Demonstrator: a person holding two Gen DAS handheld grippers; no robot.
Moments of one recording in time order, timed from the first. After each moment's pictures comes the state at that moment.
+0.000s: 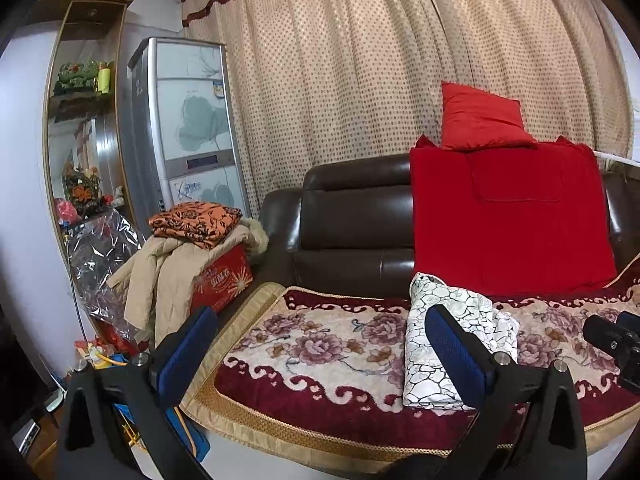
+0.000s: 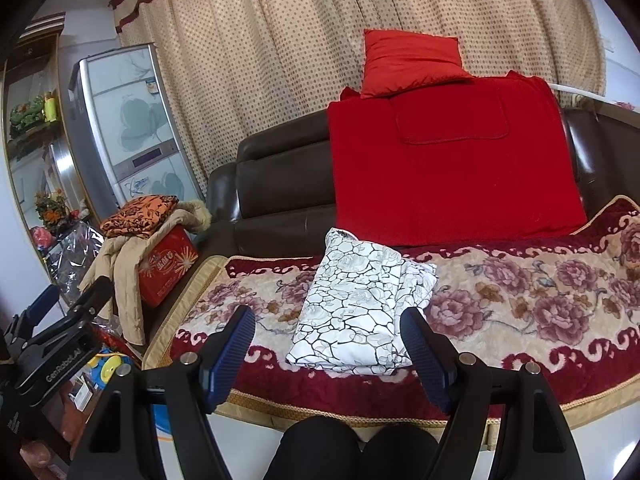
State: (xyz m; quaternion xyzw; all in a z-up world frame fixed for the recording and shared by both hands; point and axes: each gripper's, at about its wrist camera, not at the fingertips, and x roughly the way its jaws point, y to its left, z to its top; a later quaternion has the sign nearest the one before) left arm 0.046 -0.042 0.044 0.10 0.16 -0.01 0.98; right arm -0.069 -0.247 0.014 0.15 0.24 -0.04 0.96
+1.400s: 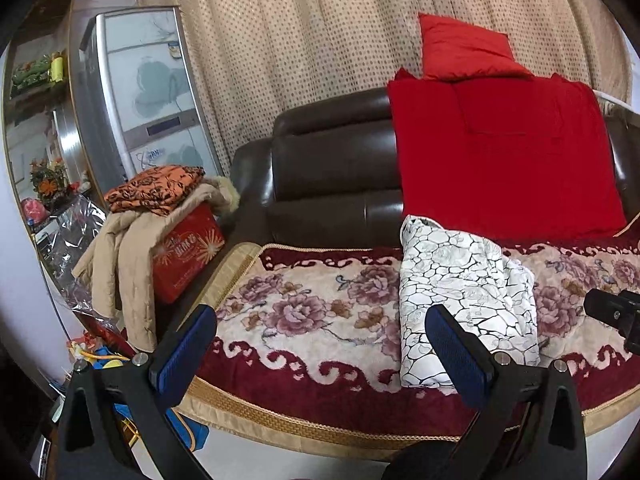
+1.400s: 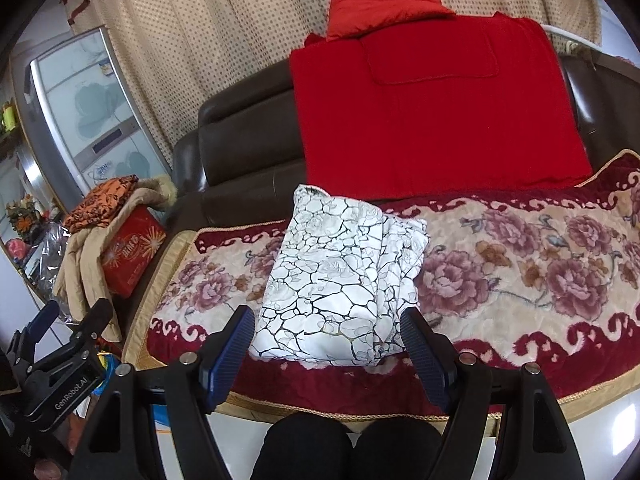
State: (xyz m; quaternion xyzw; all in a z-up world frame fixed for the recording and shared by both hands) left arm 0.134 -0.077 -0.026 0.14 0.26 -0.02 0.96; right arm 0.015 -0.285 -0.049 0.19 0.33 -0.06 0.92
